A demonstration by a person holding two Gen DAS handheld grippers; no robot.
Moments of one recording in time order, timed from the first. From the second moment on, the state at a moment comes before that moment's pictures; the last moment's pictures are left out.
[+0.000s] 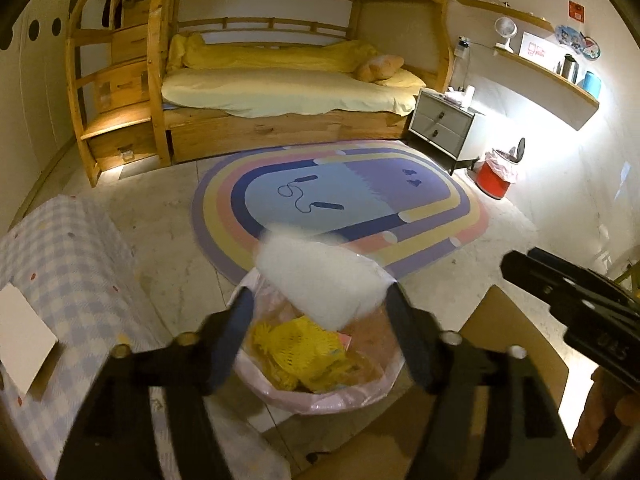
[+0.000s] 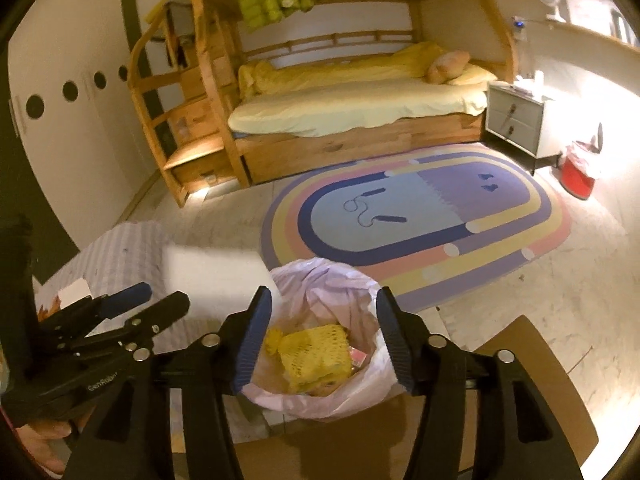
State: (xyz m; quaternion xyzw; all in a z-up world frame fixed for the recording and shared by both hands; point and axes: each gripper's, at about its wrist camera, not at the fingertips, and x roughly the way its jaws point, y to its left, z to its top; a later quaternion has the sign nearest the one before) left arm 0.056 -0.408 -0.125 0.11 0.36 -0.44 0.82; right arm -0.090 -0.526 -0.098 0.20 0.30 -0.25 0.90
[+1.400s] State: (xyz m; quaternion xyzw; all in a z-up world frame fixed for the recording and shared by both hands) left arm 0.051 -0.021 -0.074 0.04 0.34 -0.15 0.93; right arm 0.020 -0.259 -0.061 0.05 0.35 0.02 0.93
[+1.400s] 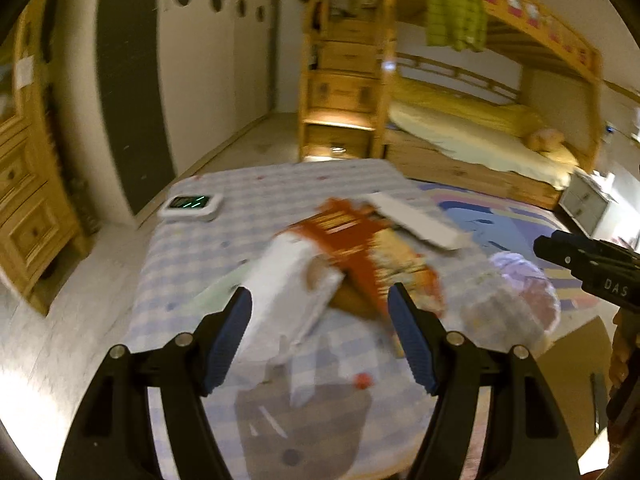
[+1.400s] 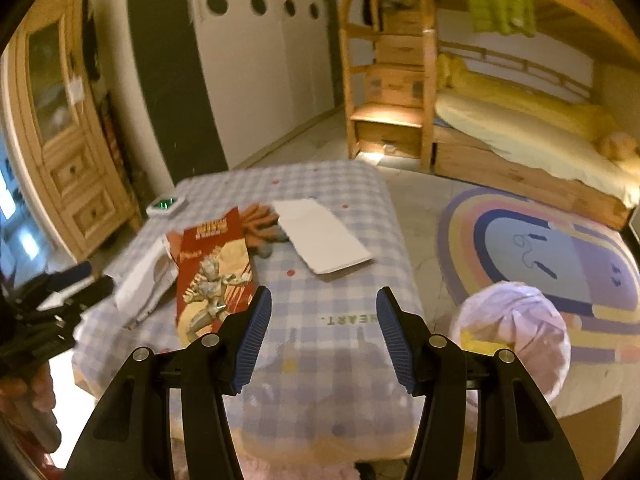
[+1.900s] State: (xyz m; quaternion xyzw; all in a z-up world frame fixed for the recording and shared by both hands) left arm 0.092 -0.005 -0.091 0.01 0.36 -0.13 0.92; right arm 0.118 -0.246 -0.123 -0.03 0.41 0.04 0.91
